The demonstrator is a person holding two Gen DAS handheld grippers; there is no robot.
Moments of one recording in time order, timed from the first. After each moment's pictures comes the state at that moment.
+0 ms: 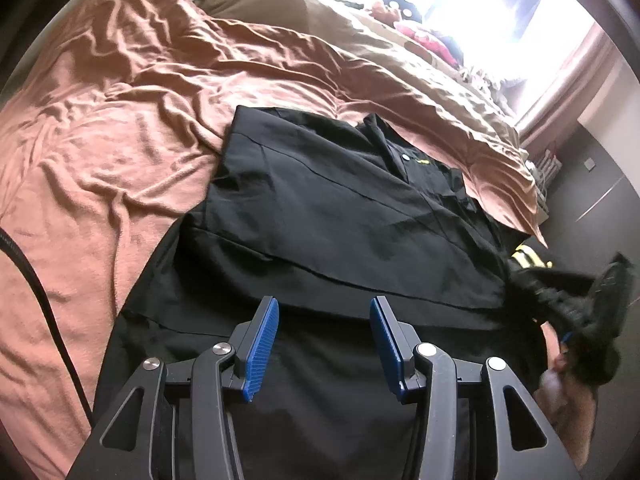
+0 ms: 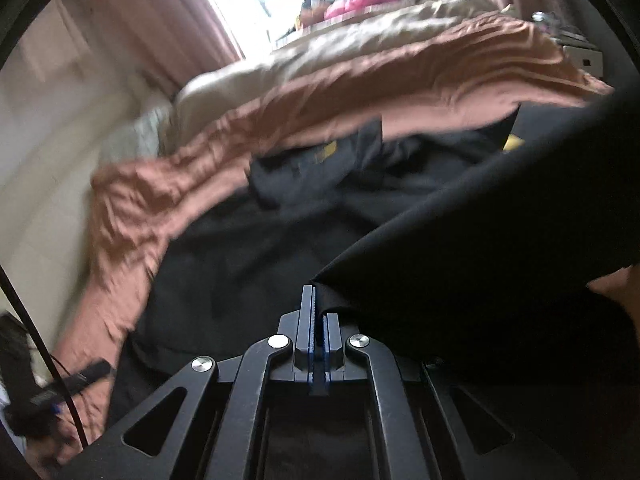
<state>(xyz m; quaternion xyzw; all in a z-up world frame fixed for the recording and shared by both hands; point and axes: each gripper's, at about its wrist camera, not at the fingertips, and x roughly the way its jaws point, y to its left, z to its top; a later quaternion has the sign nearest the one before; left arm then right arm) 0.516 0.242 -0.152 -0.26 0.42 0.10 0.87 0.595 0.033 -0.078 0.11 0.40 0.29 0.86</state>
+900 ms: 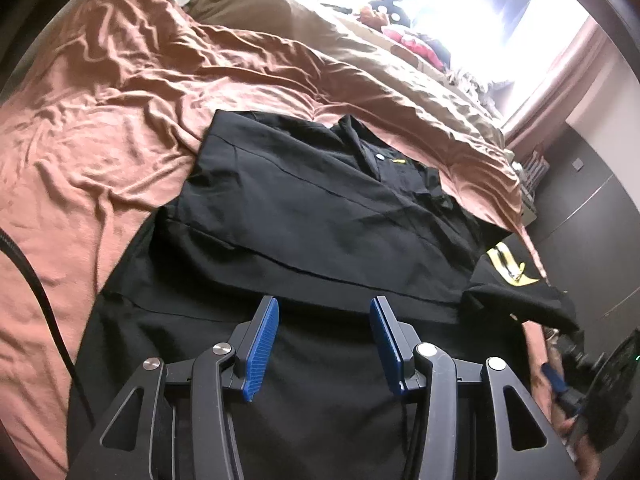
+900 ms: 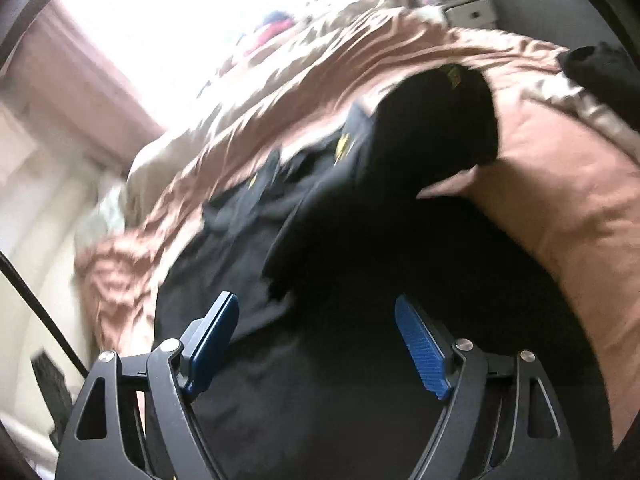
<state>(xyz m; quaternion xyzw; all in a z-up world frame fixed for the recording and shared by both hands) 0.509 0.213 -0.138 -0.26 0.41 0.09 0.87 0.577 -0.147 -0.036 0.26 0.39 0.16 0.87</state>
